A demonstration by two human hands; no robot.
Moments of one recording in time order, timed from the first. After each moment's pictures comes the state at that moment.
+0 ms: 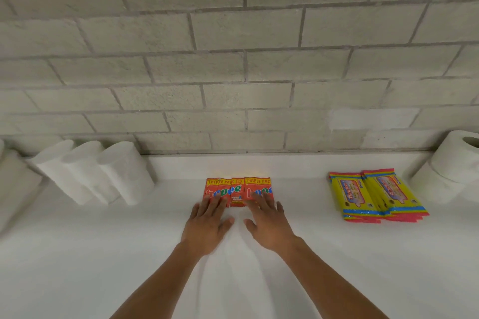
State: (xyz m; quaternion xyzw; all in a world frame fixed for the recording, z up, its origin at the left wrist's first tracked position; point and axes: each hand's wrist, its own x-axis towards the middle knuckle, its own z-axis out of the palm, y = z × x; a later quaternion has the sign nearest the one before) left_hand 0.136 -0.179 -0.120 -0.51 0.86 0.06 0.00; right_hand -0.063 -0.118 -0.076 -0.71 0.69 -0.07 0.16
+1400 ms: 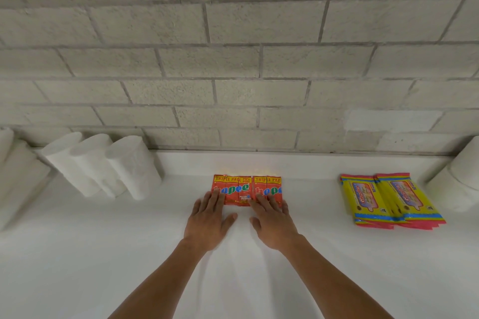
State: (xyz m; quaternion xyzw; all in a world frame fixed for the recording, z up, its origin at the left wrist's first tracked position) left_hand 0.145 -0.187 -0.122 -0.55 0.83 0.05 -0.01; right_hand -0.057 -0.139 -0.097 -0.71 0.68 0.01 0.15
